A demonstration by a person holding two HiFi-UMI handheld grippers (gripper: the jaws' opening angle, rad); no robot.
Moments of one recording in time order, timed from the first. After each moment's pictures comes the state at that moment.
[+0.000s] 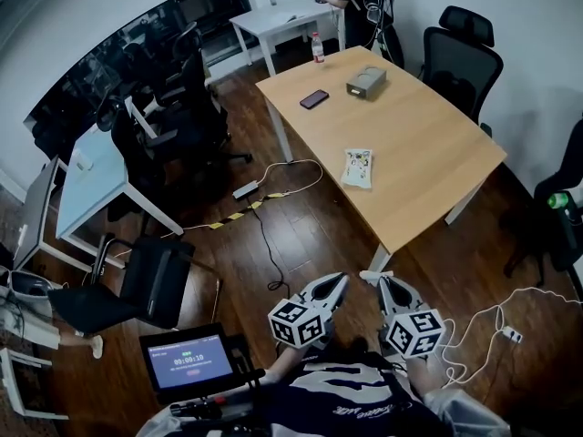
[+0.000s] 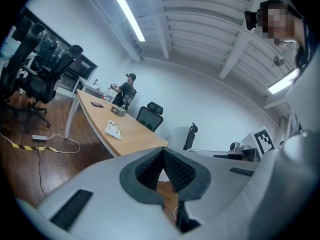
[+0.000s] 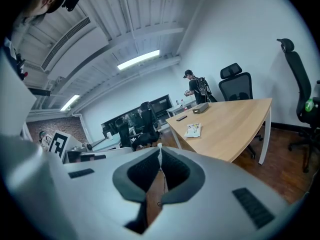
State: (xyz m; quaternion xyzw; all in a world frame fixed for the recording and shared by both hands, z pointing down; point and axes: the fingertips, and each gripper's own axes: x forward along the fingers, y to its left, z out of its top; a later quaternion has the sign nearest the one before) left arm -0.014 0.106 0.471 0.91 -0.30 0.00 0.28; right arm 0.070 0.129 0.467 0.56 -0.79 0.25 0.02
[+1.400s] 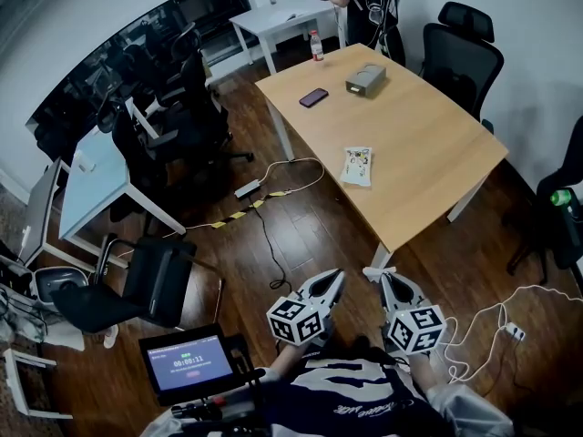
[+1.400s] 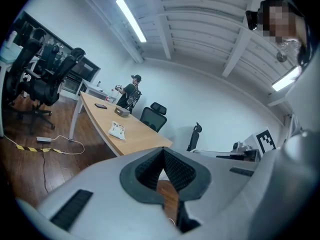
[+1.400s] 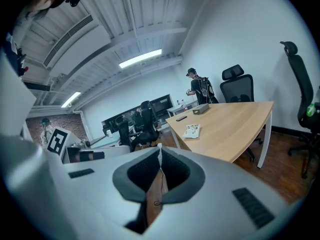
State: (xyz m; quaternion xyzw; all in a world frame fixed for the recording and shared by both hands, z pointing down) left arm -0.014 0.099 0.474 0.91 -0.32 0.00 0.27; right arm 0.082 0.126 0.470 0.56 -0.80 0.24 0.03
